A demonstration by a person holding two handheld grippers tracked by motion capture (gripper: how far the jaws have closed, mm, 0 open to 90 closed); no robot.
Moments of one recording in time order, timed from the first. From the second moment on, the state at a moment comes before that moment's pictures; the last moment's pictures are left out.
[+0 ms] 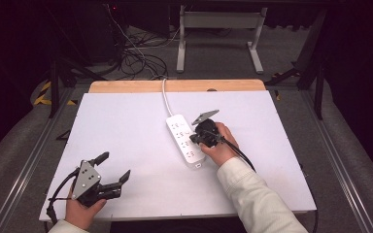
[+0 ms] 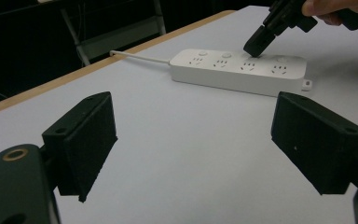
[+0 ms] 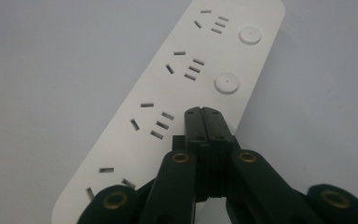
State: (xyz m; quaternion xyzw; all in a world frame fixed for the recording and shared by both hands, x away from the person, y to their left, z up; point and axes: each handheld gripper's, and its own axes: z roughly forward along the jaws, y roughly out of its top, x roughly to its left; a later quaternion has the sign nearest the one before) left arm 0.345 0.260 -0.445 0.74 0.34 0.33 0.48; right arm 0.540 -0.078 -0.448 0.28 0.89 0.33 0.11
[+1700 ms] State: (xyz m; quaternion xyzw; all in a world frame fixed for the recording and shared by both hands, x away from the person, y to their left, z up) left arm 0.345 0.261 -0.445 0.74 0.34 0.33 0.48; right arm 0.540 -0.073 -0.430 0.28 0.87 0.38 0.15
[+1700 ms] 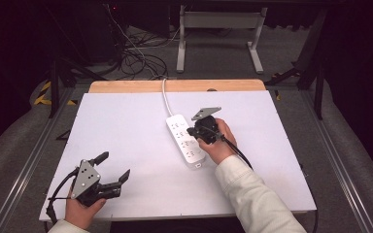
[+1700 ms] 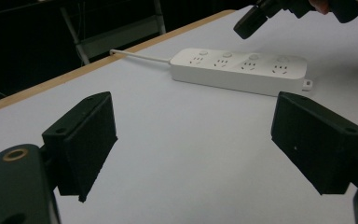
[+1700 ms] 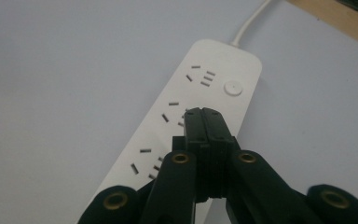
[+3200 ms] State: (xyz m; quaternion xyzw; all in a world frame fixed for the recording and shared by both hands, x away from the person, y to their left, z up) left arm 0.344 0.261 -0.445 0.74 0.34 0.33 0.48; right arm 0.570 -0.056 -0.451 0.32 0.87 0.34 0.12
